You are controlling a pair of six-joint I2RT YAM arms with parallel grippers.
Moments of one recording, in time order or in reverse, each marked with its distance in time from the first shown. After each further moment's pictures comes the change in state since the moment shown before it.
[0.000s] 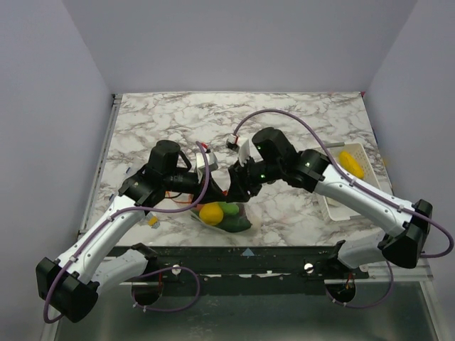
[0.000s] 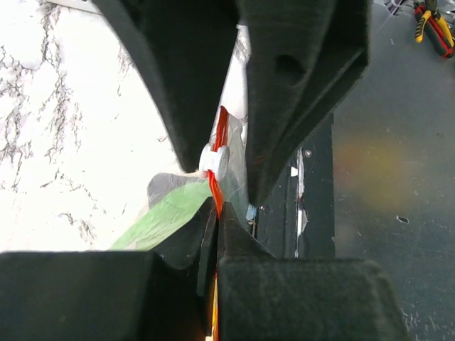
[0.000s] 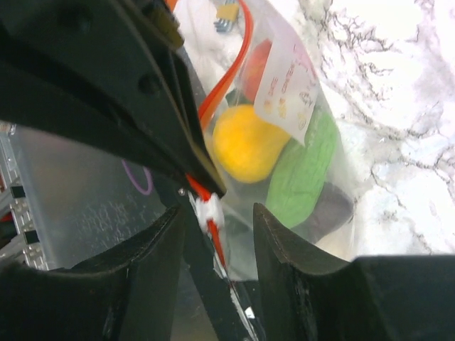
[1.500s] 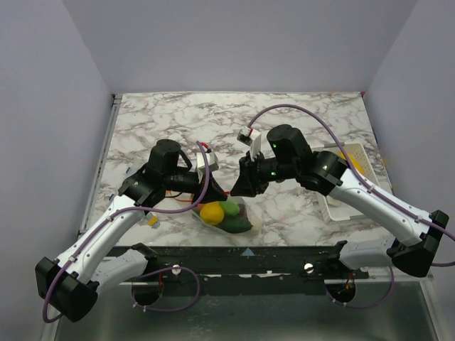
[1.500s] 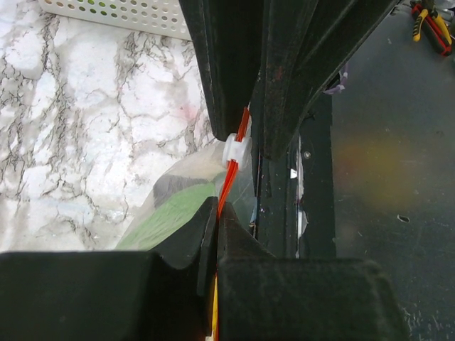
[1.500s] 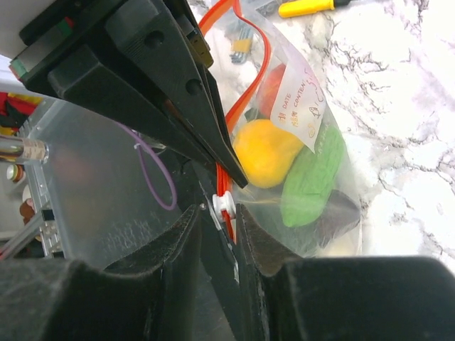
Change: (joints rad) left arm -0.011 0.001 0.016 0.010 0.002 0.008; right arm -0.008 -0.138 -0.041 0.032 0.019 0.095
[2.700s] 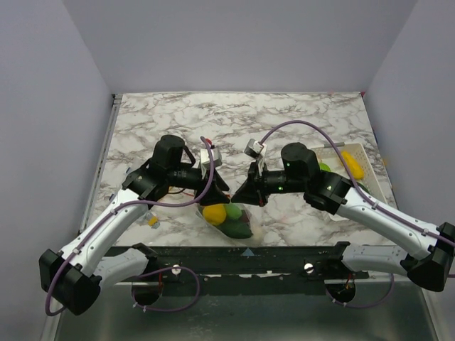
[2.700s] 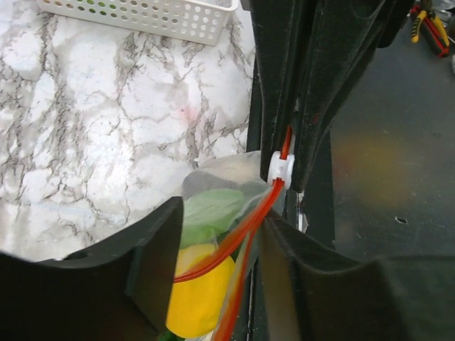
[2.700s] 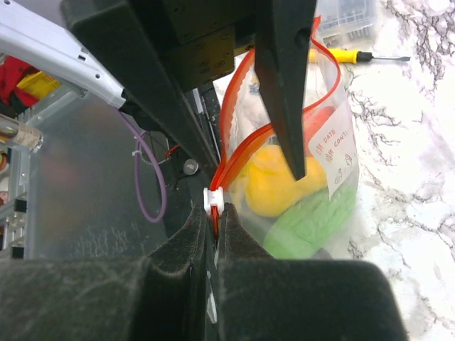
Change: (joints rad) left arm -0.002 0.053 0.040 -0.005 -0.009 0.004; right arm 0.005 -0.154 -0.311 0.361 -0.083 -0.064
